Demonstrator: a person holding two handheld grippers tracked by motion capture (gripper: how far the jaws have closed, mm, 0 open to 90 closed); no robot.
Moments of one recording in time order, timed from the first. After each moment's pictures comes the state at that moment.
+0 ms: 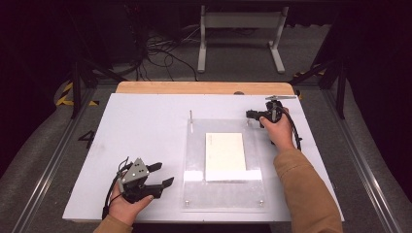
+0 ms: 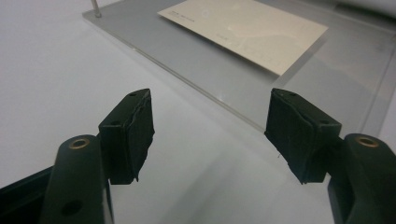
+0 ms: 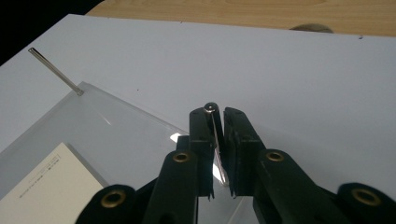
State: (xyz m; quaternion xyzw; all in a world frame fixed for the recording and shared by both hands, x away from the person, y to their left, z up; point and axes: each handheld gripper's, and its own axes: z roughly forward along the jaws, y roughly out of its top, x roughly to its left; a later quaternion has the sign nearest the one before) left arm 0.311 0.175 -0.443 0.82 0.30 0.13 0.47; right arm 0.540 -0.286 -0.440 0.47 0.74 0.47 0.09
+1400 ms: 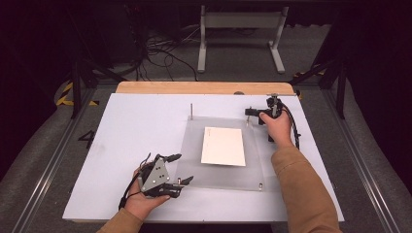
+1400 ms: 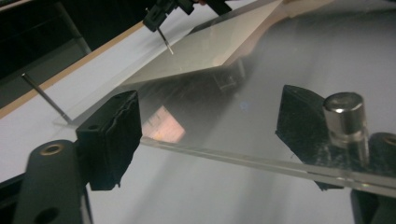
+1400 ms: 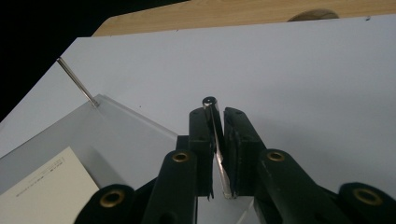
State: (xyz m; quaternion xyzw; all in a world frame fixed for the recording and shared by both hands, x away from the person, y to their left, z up) left arm 0.322 0.127 -0.442 0.81 0.13 0.22 0.53; right arm 0.556 -0.289 -0.444 0.51 0.71 0.49 0.04
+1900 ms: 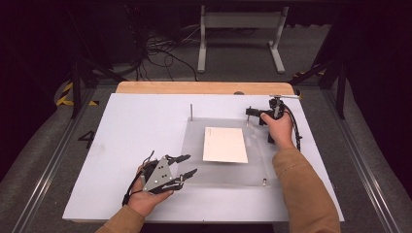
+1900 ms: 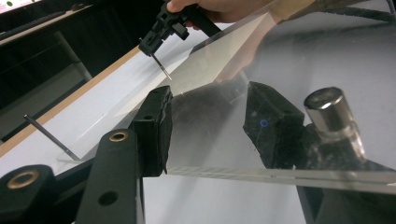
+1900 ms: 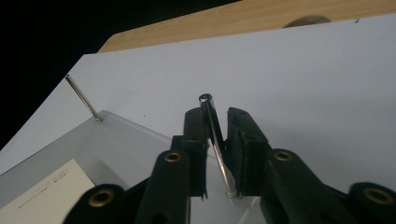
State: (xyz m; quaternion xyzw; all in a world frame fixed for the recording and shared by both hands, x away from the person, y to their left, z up) left arm 0.323 0.120 -0.432 0.80 0.10 0.23 0.54; right arm 0.548 -0.295 -0.445 0.52 0.68 0.51 0.04
